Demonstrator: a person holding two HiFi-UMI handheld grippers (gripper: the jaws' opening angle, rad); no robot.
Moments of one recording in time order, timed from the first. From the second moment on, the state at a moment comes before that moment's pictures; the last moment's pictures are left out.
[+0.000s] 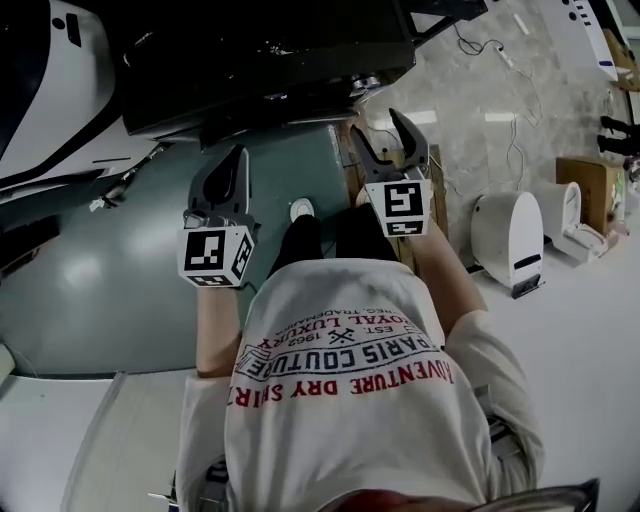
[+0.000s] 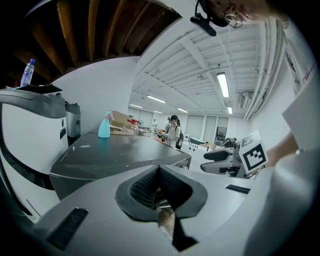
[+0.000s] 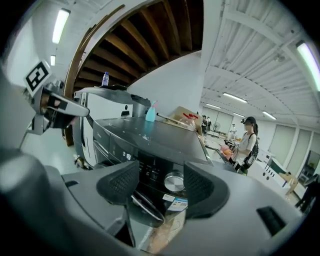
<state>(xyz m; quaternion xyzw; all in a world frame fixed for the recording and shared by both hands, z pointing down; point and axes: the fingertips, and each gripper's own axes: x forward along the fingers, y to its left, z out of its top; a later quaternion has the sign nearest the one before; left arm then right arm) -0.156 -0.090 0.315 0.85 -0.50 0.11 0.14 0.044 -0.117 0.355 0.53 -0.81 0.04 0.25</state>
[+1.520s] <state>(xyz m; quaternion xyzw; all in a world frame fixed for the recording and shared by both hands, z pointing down) -0.138 -0.113 0.406 0.83 -0.50 0.18 0.17 0.084 -0.201 0.476 0.56 -0.78 0.16 0.23</state>
